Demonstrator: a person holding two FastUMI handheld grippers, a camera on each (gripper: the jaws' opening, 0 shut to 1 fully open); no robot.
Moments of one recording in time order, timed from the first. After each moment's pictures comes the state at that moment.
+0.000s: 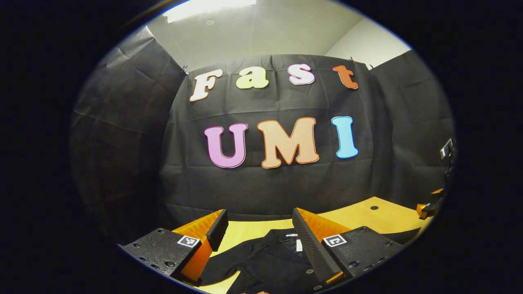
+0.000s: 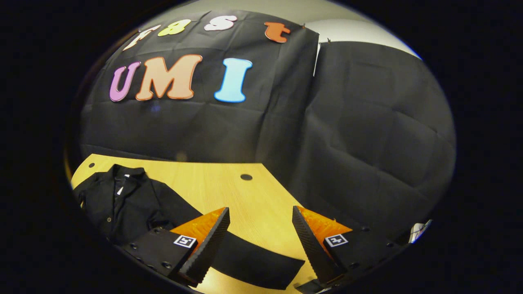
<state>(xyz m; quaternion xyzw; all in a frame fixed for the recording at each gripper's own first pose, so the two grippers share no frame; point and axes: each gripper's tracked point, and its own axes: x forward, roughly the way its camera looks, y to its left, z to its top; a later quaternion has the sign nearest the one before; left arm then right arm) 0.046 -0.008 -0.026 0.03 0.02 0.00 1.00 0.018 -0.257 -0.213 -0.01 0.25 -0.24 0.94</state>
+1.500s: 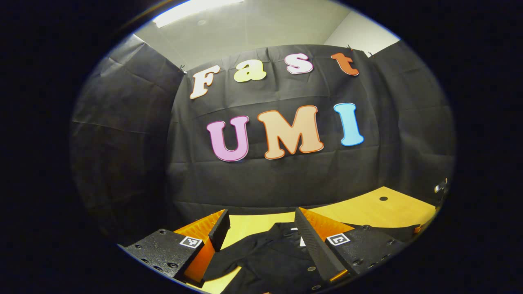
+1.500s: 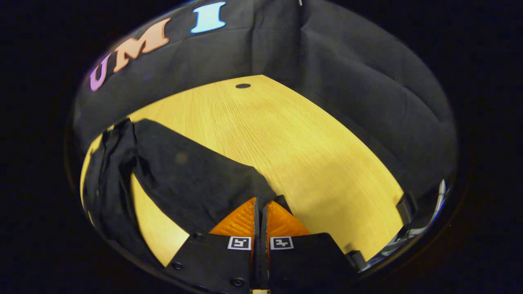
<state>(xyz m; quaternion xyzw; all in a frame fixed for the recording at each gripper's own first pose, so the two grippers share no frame) 0.046 -0.006 -0.042 0.06 0.04 0.04 1.00 -0.009 -0.253 -0.374 0.15 0.43 -0.19 0.87</state>
